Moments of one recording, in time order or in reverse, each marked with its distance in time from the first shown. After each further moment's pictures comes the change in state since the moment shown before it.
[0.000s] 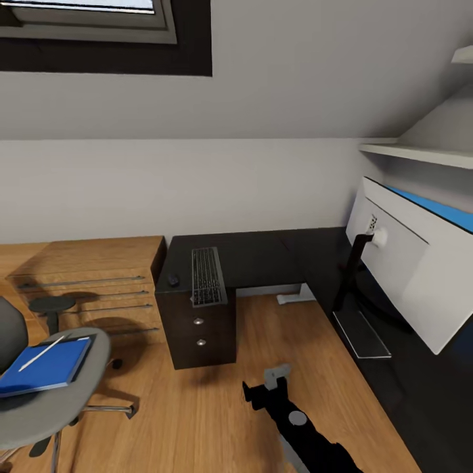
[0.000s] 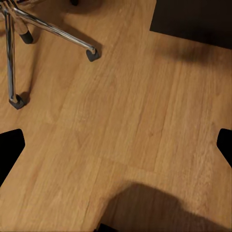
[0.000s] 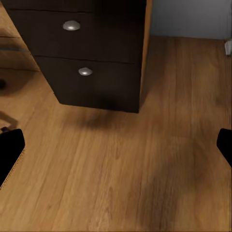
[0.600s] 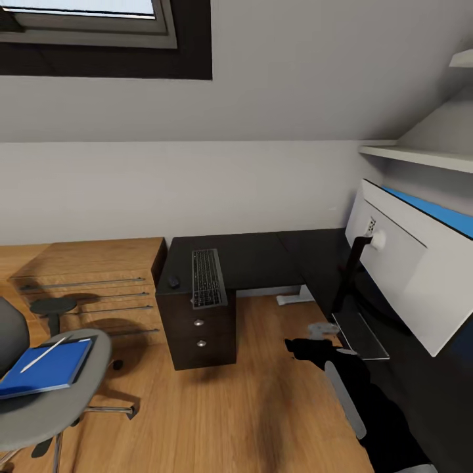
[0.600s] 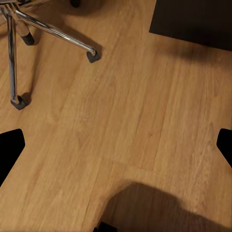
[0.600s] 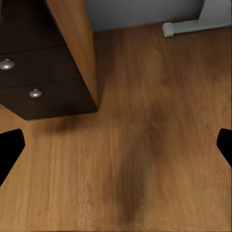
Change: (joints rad) left arm 0.000 -0.001 0.001 0.000 0.000 0.000 -0.001; right arm 0.000 -0.088 -0.415 -0.547 0.010 0.687 0.006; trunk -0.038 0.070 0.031
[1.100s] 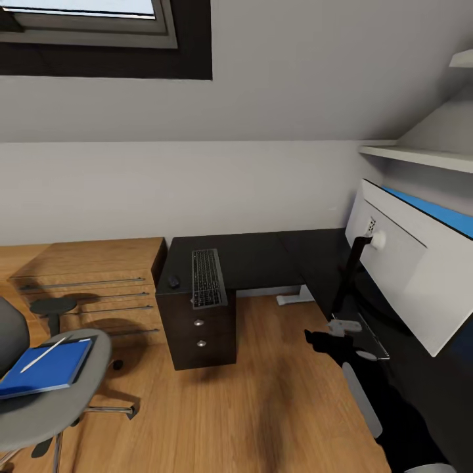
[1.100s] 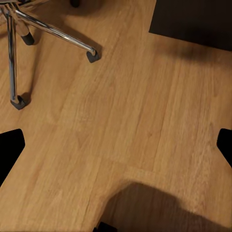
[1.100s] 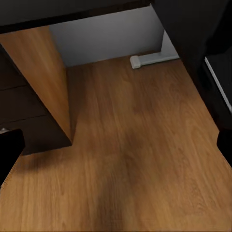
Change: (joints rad) left arm 0.000 -0.001 0.001 0.002 0.000 -0.002 -0.001; right arm -0.002 -0.062 -0.069 0.059 0.000 -0.189 -0.005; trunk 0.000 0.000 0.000
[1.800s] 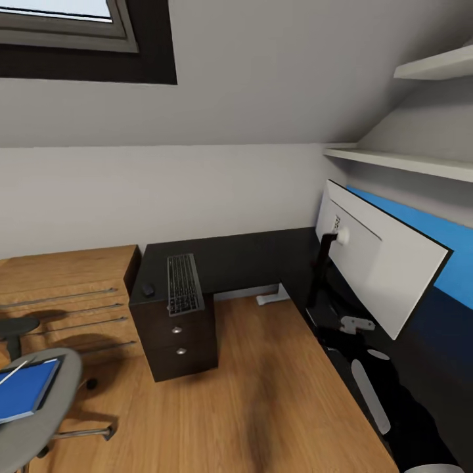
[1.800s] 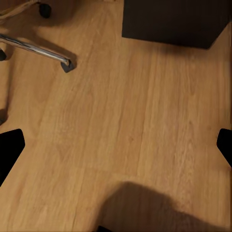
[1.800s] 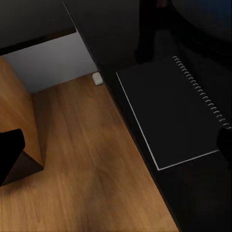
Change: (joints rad) left arm 0.000 -0.001 0.000 0.000 0.000 0.000 0.002; right arm 0.000 -0.005 -0.076 -0.012 -0.001 -0.027 0.000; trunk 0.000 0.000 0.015
